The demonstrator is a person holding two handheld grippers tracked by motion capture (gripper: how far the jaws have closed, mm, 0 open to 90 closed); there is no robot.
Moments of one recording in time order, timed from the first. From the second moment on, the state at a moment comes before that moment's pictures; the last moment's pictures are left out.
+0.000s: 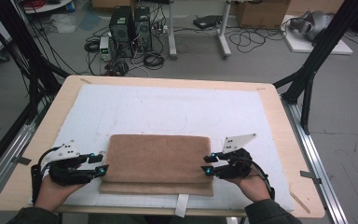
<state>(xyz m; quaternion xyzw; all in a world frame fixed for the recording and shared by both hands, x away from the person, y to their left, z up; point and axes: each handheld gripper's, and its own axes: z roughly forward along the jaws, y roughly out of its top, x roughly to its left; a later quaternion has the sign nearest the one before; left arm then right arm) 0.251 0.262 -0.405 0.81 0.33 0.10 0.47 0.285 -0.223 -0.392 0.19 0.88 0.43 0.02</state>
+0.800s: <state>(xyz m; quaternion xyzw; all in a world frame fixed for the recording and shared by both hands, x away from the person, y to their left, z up) 0.245 0.252 -0.428 0.82 0.33 0.12 0.45 0.279 -0.211 -0.415 0.18 0.90 0.40 0.02</state>
